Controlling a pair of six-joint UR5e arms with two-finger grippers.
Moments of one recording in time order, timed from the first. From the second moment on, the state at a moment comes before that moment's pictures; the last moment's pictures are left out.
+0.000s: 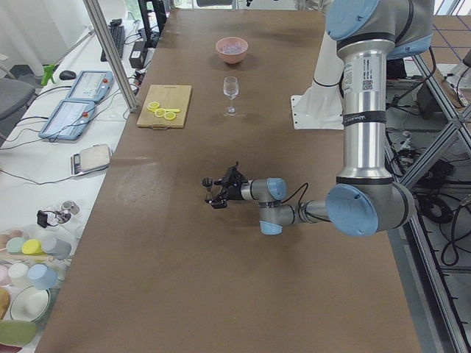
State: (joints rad) left arm -0.53 -1.45 -1.33 -3.31 -1.09 -0.85; right arm 1.63 -1.97 1.59 -0.61 2.41 0.40
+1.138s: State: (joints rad) left arm -0.90 -1.29 -1.51 -3.30 -1.76 -0.89; right arm 1.61 -1.94 1.62 -0.62 2.43 0.41
